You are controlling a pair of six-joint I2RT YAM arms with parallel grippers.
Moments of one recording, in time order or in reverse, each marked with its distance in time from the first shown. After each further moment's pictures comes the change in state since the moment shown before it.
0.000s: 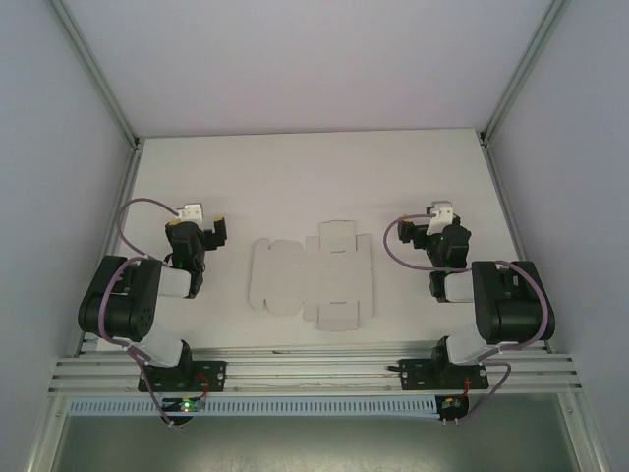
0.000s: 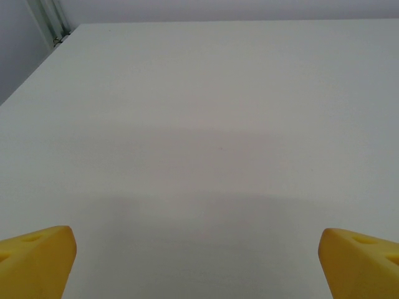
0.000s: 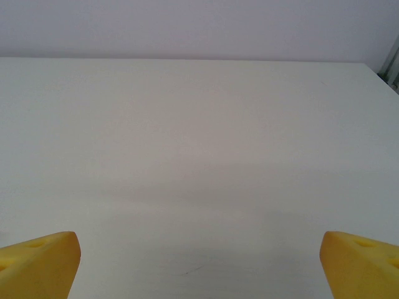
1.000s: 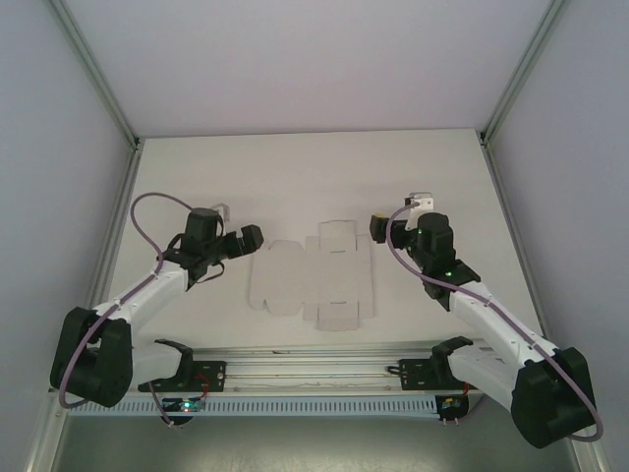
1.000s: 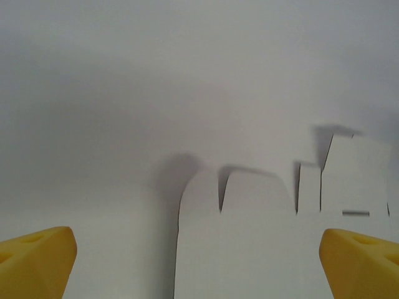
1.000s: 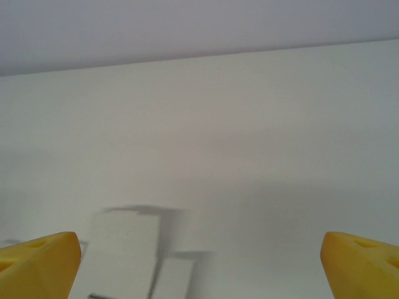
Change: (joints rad) left arm -0.203 -0.339 0.226 -0.958 0.436 -0.535; right arm 0.374 -0.544 0.216 -0.888 0.153 0.262
